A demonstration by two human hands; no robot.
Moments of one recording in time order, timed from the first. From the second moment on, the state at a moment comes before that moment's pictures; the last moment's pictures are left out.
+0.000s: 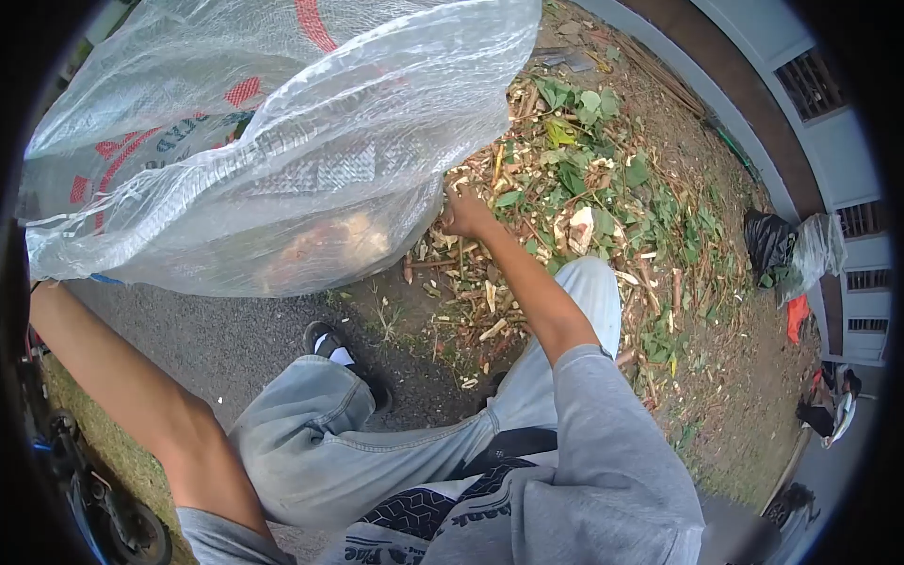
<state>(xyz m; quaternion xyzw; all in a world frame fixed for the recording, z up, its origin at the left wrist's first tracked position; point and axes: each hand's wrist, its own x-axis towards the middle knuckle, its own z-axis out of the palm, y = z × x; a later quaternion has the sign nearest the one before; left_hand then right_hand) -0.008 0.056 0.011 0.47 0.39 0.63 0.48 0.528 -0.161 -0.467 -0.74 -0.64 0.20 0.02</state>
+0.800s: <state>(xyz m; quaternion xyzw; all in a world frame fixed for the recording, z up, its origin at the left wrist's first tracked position) 0.056 0.039 0.052 0.47 0.36 0.64 0.48 0.688 -0.224 -0.111 -0.59 -0.42 0.26 0.64</state>
